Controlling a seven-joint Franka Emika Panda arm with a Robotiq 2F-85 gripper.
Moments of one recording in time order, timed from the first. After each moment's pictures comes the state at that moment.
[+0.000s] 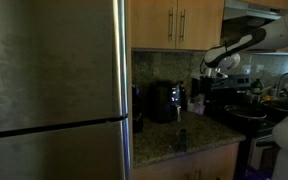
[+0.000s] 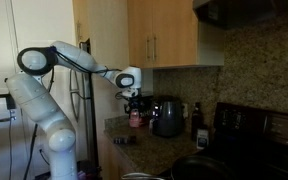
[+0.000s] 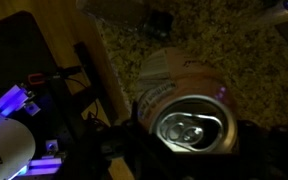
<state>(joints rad) -0.01 -0.43 -0.01 -2.43 0.14 2.07 1.85</state>
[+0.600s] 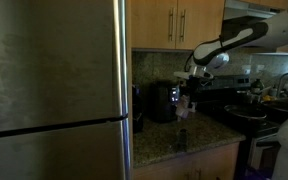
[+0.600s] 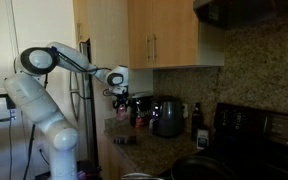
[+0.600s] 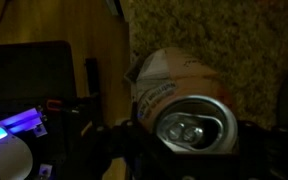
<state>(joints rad) 0.14 -0.45 0.16 -2.43 0.29 2.08 1.77</state>
